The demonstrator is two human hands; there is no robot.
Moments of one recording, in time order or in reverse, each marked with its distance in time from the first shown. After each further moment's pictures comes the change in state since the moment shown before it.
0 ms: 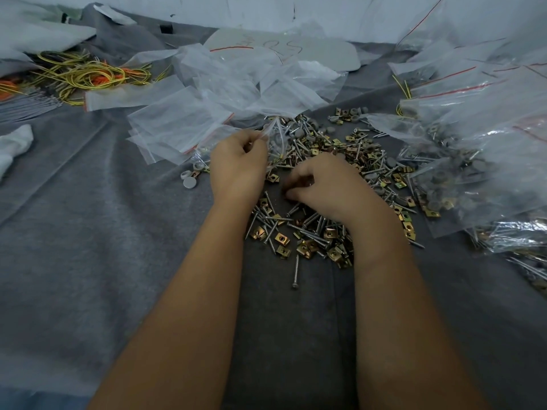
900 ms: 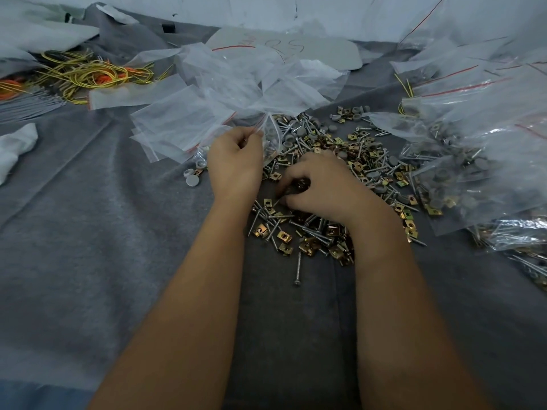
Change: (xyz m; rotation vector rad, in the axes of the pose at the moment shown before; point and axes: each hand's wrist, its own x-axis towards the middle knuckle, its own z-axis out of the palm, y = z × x) left_hand 0.001 0.002 -0.002 -0.081 0.086 -0.030; right_hand 0.002 0.000 0.006 -0.112 0.013 -0.138
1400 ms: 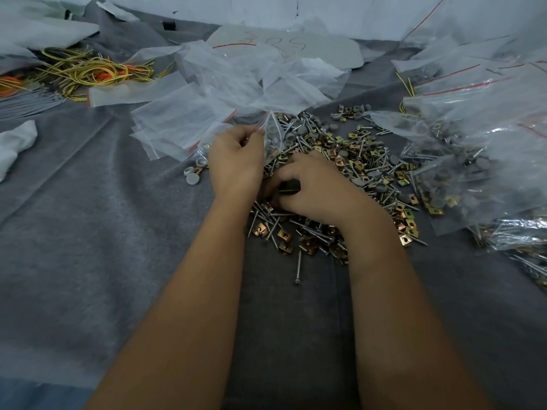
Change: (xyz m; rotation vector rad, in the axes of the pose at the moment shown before) left_hand 0.001 0.001 0.000 0.026 -0.005 0.007; right_hand 0.003 -0.007 0.008 0.038 -0.010 -0.058
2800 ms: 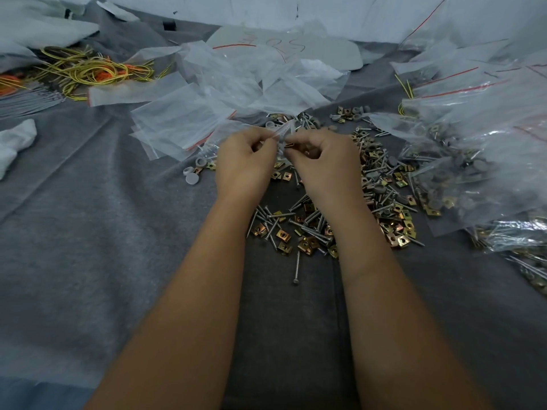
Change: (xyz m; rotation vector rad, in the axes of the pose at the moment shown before) left_hand -0.004 -0.002 0.001 0.087 -0.148 0.090; right_hand 0.008 0.002 0.008 0.437 0.610 0.106
